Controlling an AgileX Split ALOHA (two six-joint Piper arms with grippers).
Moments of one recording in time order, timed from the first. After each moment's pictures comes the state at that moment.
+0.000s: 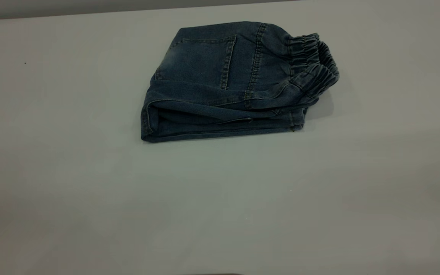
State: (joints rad) left arm -0.55 0.39 -0.49 0.05 1.11 -0.03; right arm -0.11 0.06 -0.48 0.15 1.14 -0.15
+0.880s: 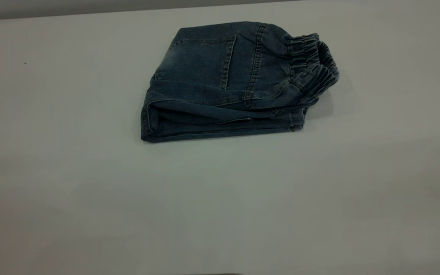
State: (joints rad) left arm 0.02 -0.02 -0.49 0.06 1.12 -0.03; right arm -0.11 -0.01 -0.48 0.15 1.14 -0.15
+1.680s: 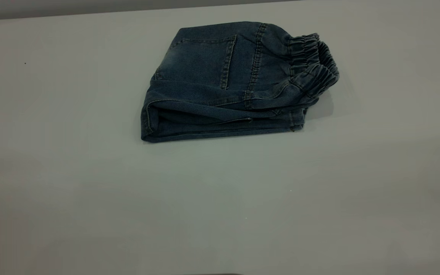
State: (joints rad) left arm 0.02 -0.02 -0.49 0.06 1.13 -0.03; right arm -0.11 -0.01 -0.48 0.14 1.14 -0.10
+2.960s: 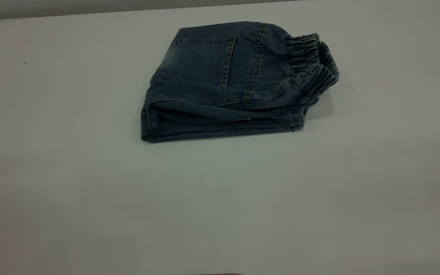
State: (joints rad) left arm 0.02 -0.02 -0.49 0.03 1.13 -0.01; right arm -0.11 -0.01 -0.47 0.11 1.14 -0.05
